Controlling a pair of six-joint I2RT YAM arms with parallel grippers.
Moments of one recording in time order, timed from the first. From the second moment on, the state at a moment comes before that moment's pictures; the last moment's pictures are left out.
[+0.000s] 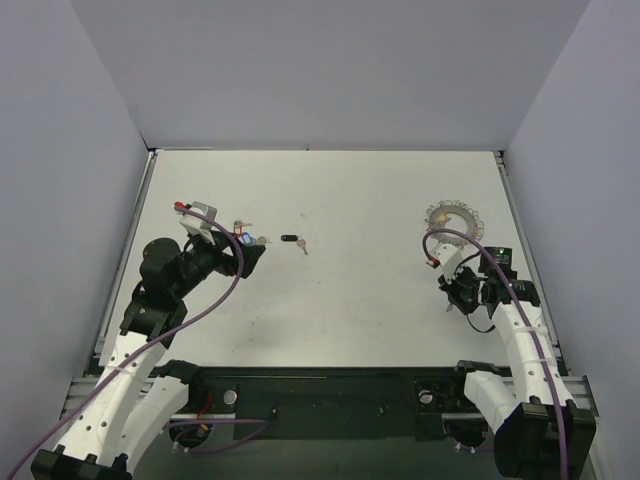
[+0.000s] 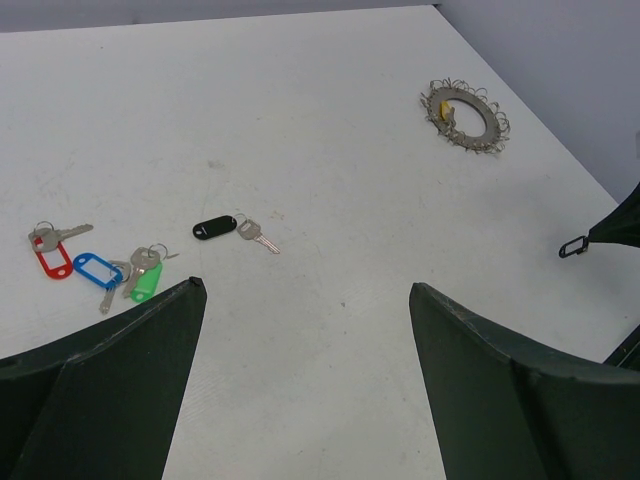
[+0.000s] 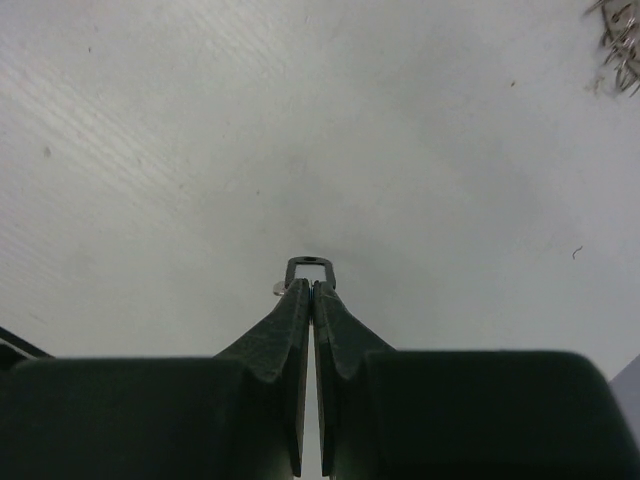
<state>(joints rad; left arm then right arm) -0.26 0.70 0.66 -0.10 0.35 -0.28 -0.11 0.90 0.60 -0.73 -0.34 -0.82</state>
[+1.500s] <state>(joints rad) -0.28 0.69 0.66 -0.10 0.35 -0.28 0.25 1.59 0.90 -0.49 0.01 -0.57</state>
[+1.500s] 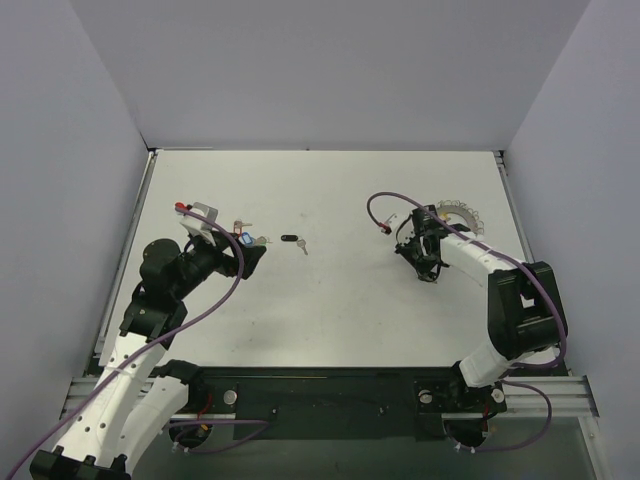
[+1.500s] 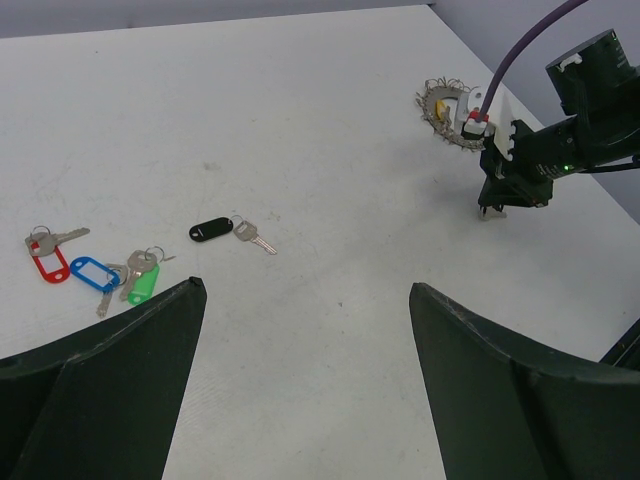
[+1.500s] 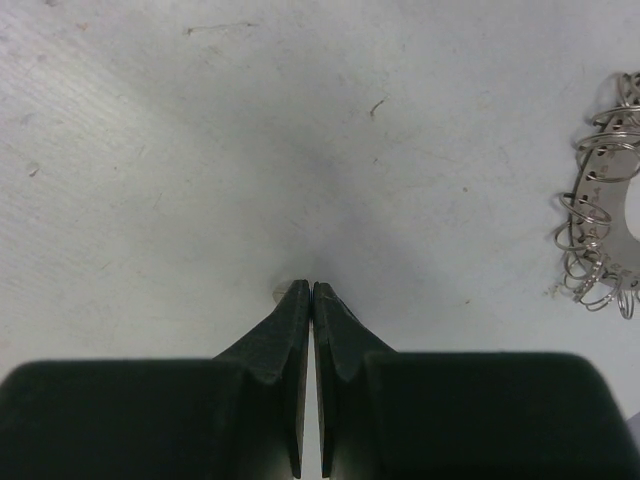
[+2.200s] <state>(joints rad) -0.28 0.70 0.66 -0.10 0.35 -0.28 0.26 1.63 0.92 -0.45 0.07 -0.32</state>
